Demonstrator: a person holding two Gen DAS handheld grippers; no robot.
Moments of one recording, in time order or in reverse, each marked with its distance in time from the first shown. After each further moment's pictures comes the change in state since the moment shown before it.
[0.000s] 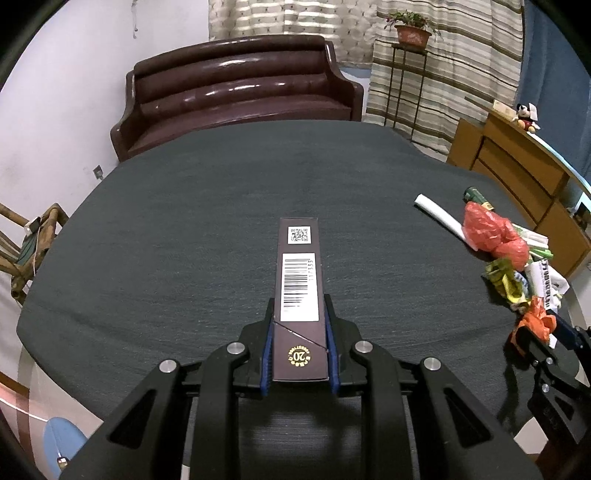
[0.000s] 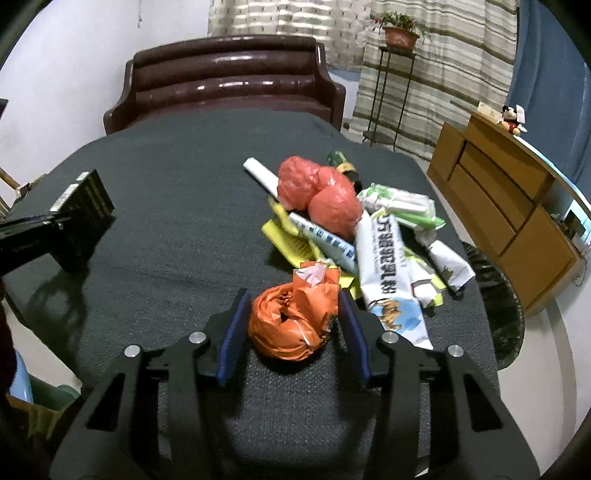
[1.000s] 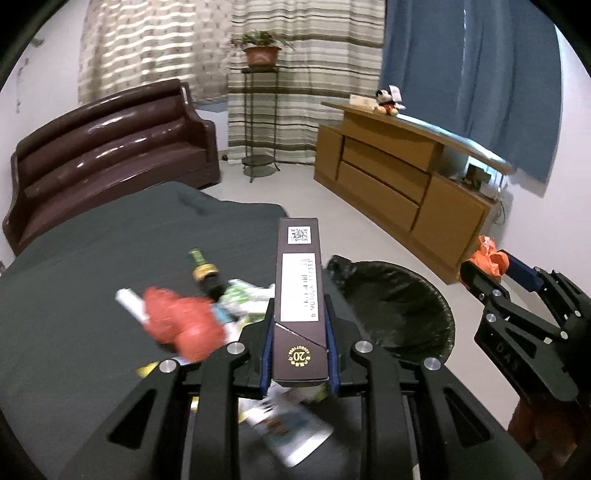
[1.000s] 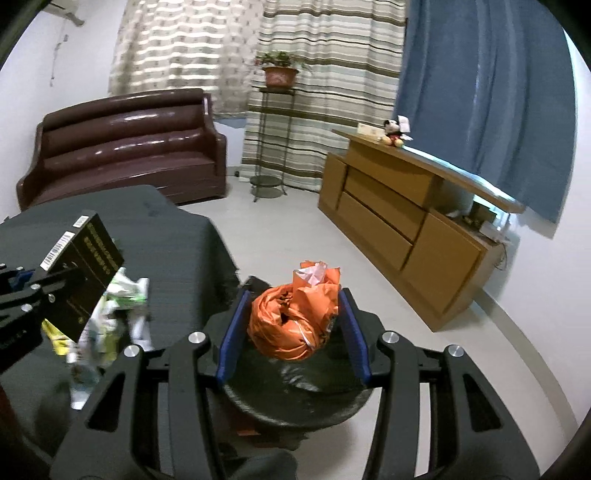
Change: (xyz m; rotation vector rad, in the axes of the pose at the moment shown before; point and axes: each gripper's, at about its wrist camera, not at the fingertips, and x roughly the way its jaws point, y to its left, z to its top) left arm -0.014 -0.246 0.024 0.297 -0.124 -0.377; right arm -0.029 -0.227 0.009 0.196 -0.170 -0.348
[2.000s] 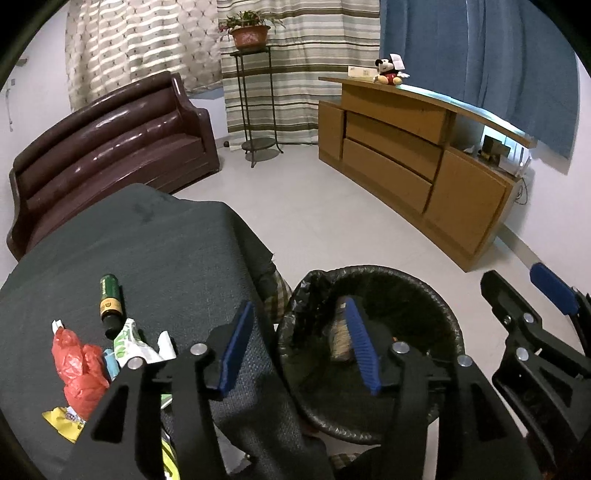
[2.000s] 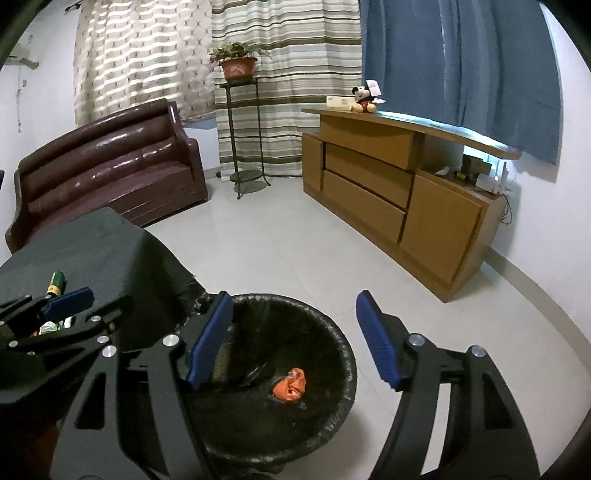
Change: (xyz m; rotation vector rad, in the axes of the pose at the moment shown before) left arm 0.070 -0.069 0.020 0.036 0.073 0.087; right arm 0.061 -0.077 -0.006 0.183 0.039 0.017
